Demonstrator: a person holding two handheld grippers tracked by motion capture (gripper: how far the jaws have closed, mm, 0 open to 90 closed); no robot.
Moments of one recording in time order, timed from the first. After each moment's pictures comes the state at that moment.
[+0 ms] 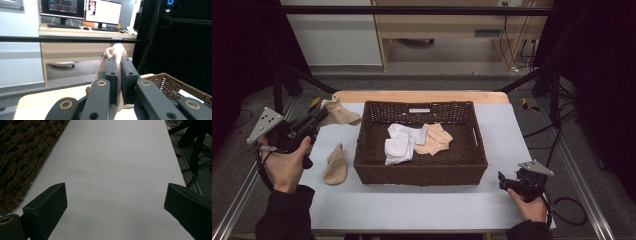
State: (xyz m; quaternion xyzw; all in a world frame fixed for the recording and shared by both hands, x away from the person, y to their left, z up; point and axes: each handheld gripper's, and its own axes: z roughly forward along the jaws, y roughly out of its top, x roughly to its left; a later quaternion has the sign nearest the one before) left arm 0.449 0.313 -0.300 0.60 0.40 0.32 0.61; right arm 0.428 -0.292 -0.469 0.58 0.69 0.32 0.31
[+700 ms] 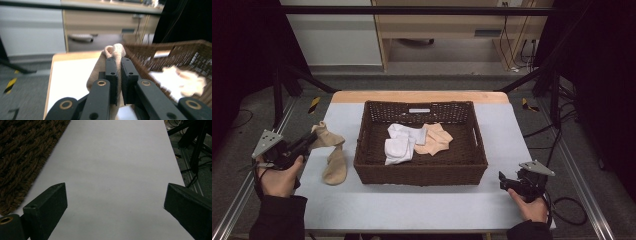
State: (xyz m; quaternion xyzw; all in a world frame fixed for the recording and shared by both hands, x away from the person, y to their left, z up) left arm 0.447 0.354 -0.373 0.63 0.48 0.32 0.51; right arm 0.426 -0.293 -0.468 0.58 0.68 0.32 0.31
